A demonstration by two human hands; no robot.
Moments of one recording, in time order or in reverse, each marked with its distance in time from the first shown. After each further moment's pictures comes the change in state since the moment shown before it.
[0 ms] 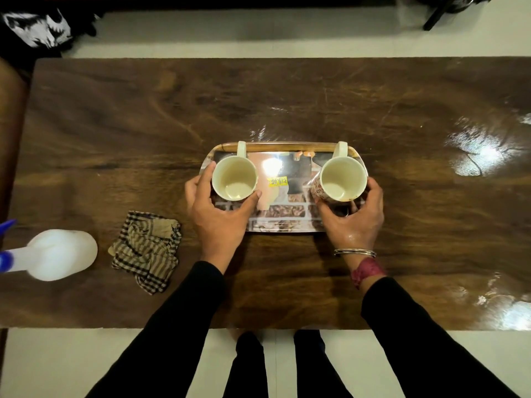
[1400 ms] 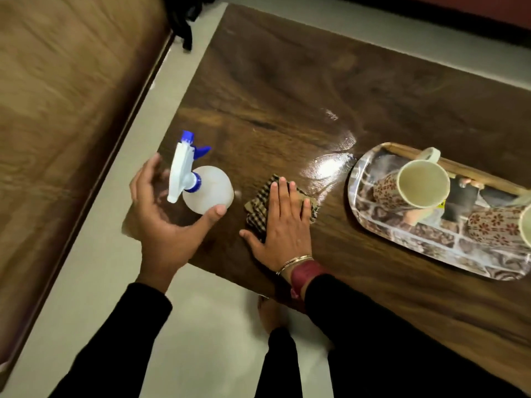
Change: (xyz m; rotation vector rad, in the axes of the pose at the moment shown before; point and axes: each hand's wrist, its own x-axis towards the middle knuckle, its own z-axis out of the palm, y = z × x) left_hand 0.011 -0.140 -0.292 0.030 0.202 -0.101; right_hand -0.236 -0.073 0.246 -0.815 -0.844 -0.694
